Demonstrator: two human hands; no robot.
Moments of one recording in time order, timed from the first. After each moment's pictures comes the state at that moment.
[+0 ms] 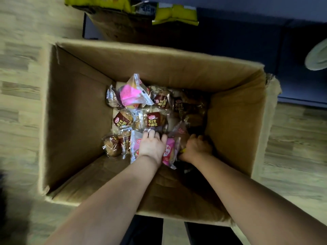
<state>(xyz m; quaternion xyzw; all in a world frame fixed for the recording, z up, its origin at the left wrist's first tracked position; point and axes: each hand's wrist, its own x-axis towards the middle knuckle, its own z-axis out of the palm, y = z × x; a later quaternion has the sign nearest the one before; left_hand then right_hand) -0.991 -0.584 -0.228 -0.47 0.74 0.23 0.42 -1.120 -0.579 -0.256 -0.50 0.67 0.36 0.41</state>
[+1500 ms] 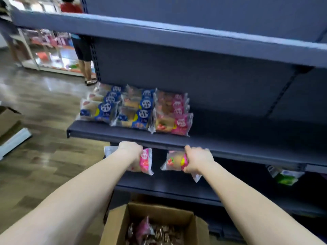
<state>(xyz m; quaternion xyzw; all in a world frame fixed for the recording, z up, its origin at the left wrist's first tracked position) -0.881 -0.748 0.376 -0.61 0.76 0.01 0.23 -1.106 -0.728 0.367 -0.74 0.66 0.12 0.03</state>
